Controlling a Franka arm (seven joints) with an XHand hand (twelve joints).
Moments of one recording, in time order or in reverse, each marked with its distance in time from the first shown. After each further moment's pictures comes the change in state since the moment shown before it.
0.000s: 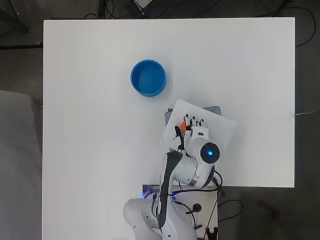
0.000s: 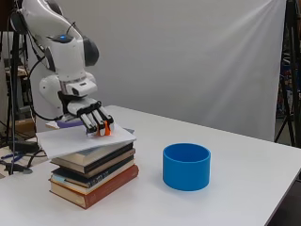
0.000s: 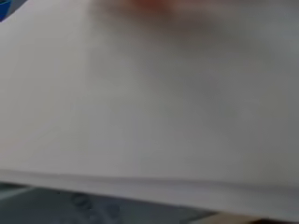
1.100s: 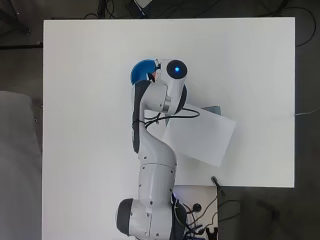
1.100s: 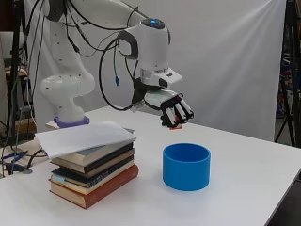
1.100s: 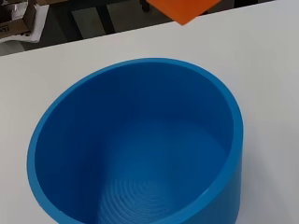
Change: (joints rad) arm 0.138 0.688 0.325 0.714 0.340 -0.158 0.092
